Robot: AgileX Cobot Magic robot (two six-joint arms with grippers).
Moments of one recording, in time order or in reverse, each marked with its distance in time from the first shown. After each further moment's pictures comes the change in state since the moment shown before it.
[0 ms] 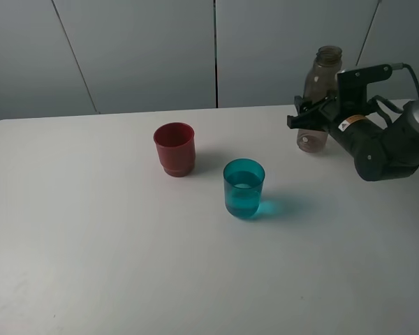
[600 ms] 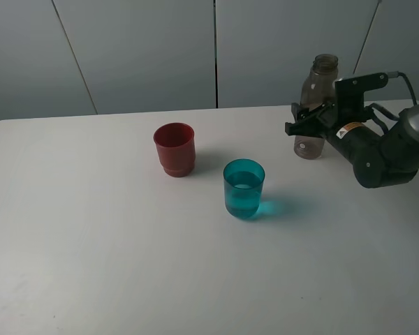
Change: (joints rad) left arm 0.000 0.000 0.000 0.000 0.000 0.006; right arm -0.004 0.030 0.008 -0.033 -0.035 0.027
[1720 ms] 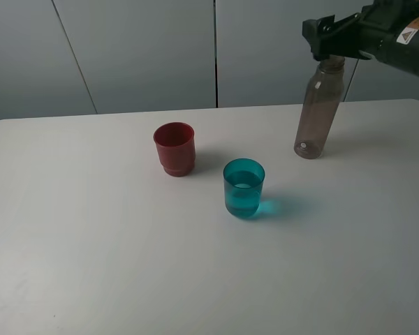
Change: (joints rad) left arm 0.000 0.000 0.000 0.000 0.000 -0.002; right arm 0.002 -0.668 0.004 -0.244 0.644 0.220
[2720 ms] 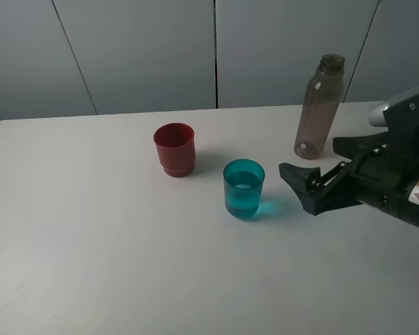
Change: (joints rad) left arm 0.000 0.000 0.000 0.000 0.000 -0.002; right arm 0.345 -0.202 0.593 0.270 -0.124 -0.196
